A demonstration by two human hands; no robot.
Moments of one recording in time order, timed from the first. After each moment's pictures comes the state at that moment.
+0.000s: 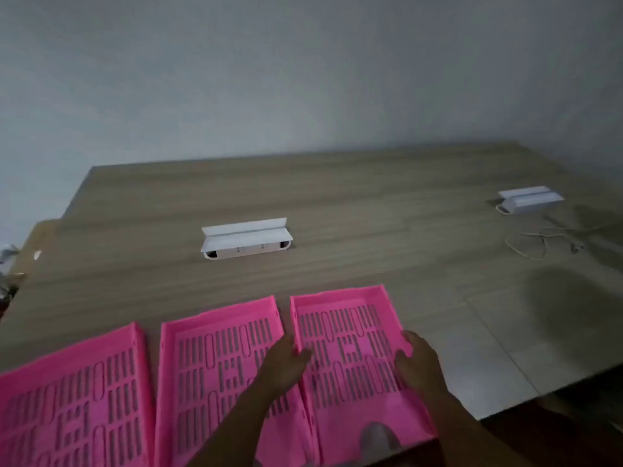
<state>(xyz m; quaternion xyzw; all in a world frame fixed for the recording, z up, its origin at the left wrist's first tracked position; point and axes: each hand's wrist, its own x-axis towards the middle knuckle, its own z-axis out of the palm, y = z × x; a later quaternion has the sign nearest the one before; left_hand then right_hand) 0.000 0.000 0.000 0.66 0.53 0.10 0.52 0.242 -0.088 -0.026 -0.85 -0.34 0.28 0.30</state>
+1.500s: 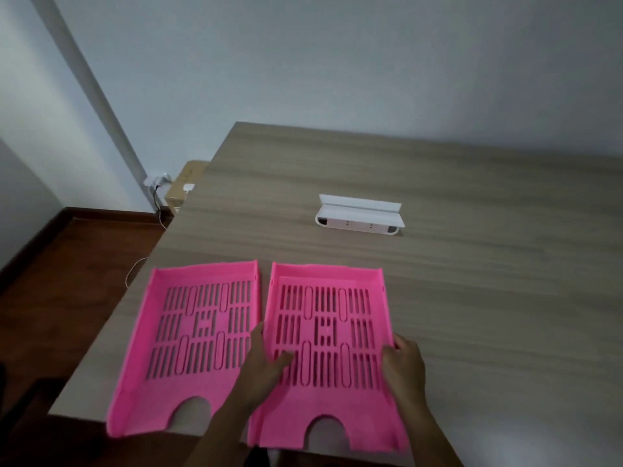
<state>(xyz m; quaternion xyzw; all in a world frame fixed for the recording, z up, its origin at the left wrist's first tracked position) -0.189 -0.061 0.002 0.44 0.63 0.33 0.55 0.055 -0.037 -0.061 -0.80 -0.40 0.35 0.27</state>
